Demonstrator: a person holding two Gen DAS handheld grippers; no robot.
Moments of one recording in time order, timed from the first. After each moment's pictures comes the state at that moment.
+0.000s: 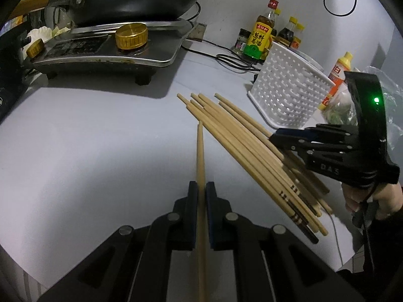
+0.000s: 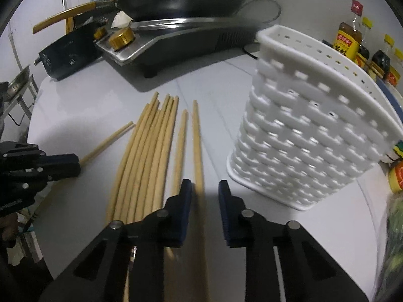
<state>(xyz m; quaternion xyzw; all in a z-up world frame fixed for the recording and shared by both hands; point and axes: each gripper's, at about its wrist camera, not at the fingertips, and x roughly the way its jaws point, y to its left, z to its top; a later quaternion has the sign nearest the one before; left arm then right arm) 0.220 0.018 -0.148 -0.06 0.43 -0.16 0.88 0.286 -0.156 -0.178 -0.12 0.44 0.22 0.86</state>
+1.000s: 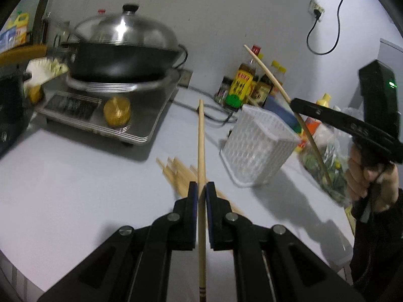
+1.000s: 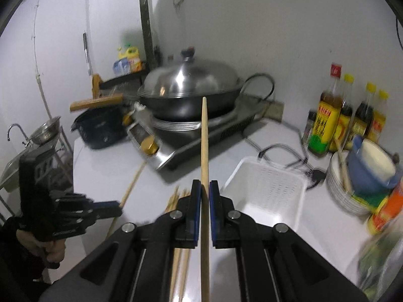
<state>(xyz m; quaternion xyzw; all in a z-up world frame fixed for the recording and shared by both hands) 0.221 0.010 -0.072 -0.10 0.33 -0.18 0.92 0.279 -0.204 -0.031 -0.04 0.29 0.28 0.92</state>
